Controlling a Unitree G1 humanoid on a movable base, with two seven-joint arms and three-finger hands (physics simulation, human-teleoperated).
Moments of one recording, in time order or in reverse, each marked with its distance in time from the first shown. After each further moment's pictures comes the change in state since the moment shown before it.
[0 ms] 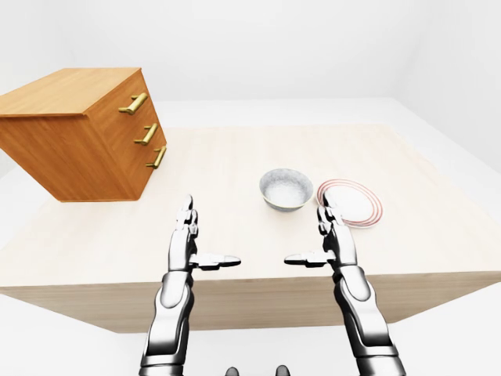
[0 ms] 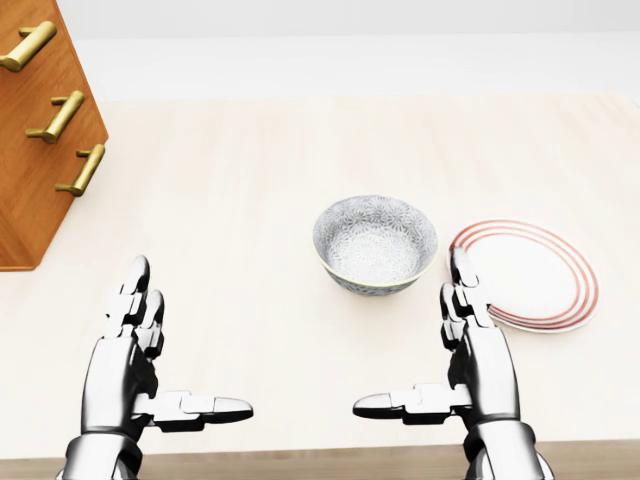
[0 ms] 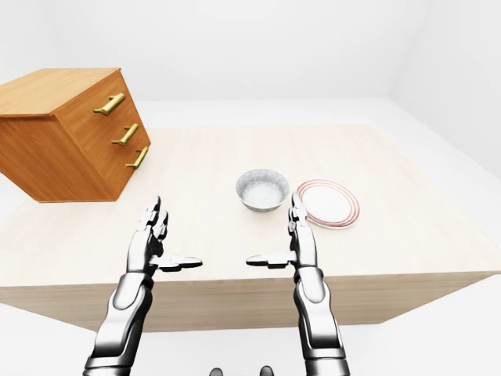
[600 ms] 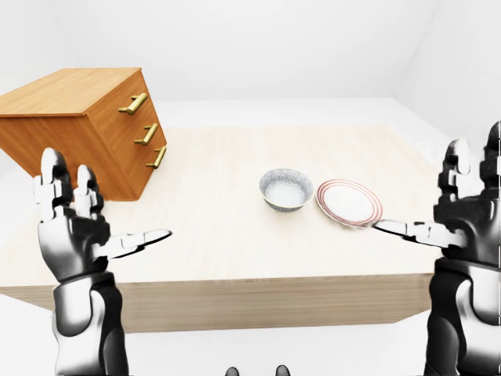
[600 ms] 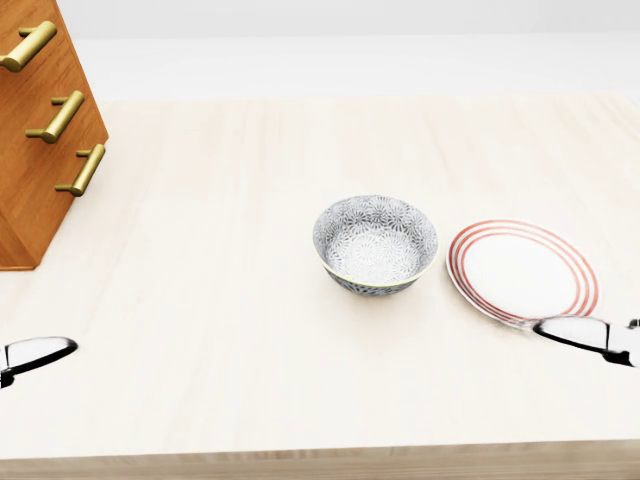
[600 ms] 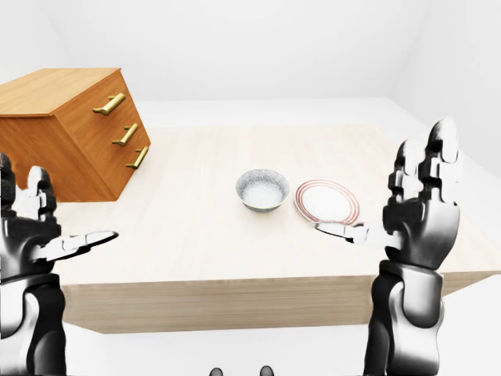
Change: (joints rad) left arm 0.022 0.079 0.332 -0.516 -0.199 0.084 0.019; right arm -0.009 -0.112 -0.366 -0.587 0.220 0.077 0.009
